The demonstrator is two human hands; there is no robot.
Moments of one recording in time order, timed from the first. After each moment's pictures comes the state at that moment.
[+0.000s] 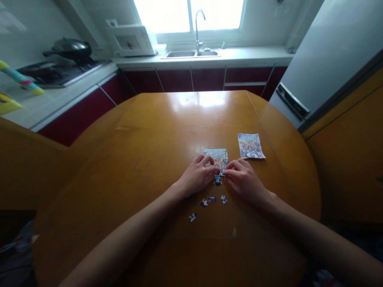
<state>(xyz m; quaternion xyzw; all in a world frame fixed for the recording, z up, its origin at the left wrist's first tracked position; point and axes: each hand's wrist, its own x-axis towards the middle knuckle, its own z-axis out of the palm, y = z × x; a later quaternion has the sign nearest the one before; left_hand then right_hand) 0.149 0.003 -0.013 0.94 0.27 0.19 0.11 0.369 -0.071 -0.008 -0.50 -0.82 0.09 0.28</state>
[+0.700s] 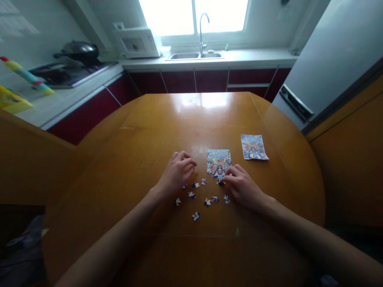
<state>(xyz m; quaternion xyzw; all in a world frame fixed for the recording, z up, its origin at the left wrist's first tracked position) 0.087 0.007 0.008 0.87 0.40 0.24 0.13 0.353 -0.081 -0.011 -0.48 -0.82 0.17 0.27</state>
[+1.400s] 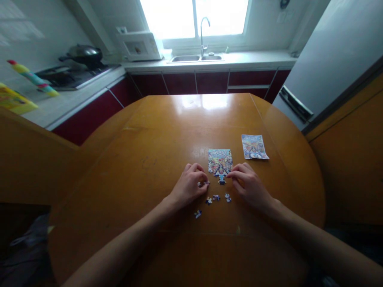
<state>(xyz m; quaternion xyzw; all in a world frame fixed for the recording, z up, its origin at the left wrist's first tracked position) 0.114 -0.034 -0.004 0.86 0.40 0.22 0.23 0.357 -0.088 -0.005 -0.51 -0.76 0.17 0.36</state>
